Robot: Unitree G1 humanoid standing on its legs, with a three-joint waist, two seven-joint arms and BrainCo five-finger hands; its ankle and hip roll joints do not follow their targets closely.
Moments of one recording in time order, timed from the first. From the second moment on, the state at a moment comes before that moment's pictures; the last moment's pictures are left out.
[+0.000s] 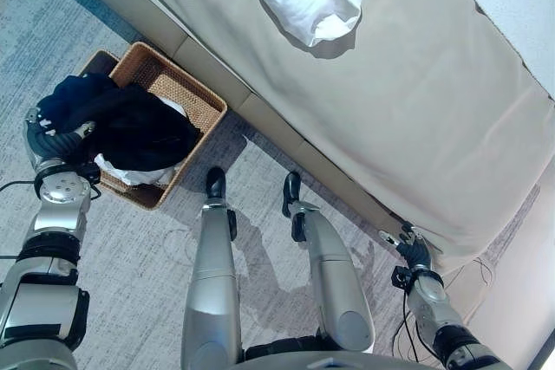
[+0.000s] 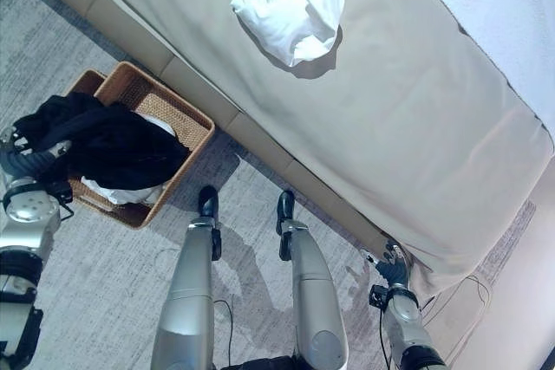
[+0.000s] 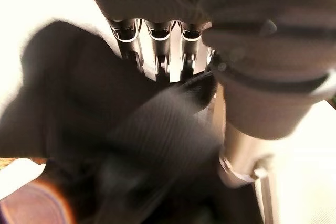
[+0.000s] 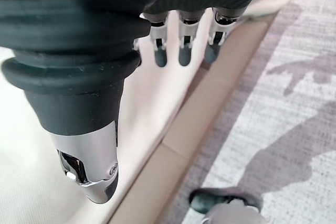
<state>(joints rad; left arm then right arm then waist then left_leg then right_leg) -0.55 0.83 -0.08 0.90 -0.31 -0.22 0.46 -0.10 -0.32 0.17 0.87 0.56 -0.28 -0.18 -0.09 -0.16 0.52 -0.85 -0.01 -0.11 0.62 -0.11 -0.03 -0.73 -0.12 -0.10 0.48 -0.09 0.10</state>
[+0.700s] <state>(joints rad) -0.15 0.57 0.15 0.48 -0.25 -0.26 0.47 -0.12 -0.51 0.06 0.28 0.21 -0.30 -0.36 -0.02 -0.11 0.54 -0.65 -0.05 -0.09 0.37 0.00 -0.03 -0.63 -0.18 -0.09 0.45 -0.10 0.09</state>
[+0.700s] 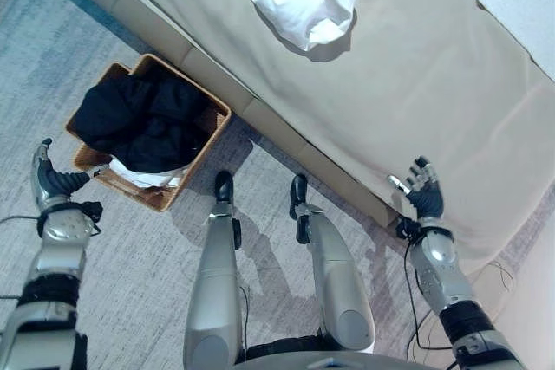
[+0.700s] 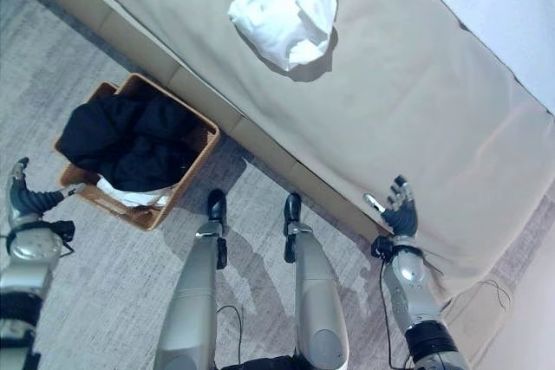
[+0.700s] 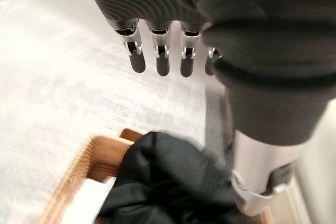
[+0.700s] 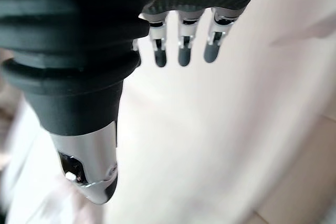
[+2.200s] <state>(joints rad) -0.03 0.25 -0.53 0.42 -0.57 -0.29 0.15 -1.43 -0.83 0.73 1.33 -0.10 -0.07 -0.38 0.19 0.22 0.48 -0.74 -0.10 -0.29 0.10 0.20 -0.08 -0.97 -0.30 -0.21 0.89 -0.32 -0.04</state>
